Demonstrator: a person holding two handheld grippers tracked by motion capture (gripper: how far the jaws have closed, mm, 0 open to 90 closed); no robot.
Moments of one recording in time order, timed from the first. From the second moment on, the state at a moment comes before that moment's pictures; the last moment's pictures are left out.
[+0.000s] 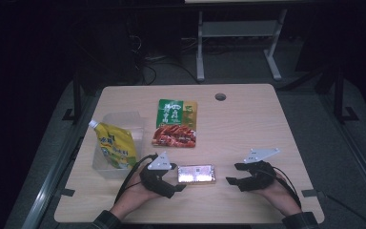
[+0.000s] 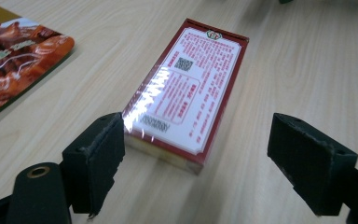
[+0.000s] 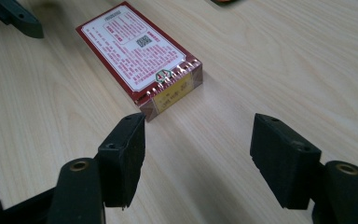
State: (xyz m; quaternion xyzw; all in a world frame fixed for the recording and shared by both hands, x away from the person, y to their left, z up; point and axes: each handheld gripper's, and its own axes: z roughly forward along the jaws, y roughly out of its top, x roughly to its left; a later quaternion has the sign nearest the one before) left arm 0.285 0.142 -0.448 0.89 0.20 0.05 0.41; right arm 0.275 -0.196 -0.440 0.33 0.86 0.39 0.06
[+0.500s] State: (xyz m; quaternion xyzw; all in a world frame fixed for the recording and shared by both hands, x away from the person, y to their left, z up) left arm 0.303 0.126 -0.459 0.90 0.19 0.04 0.39; right arm 0.276 -0.198 -0.441 0.33 0.86 0.39 0.06
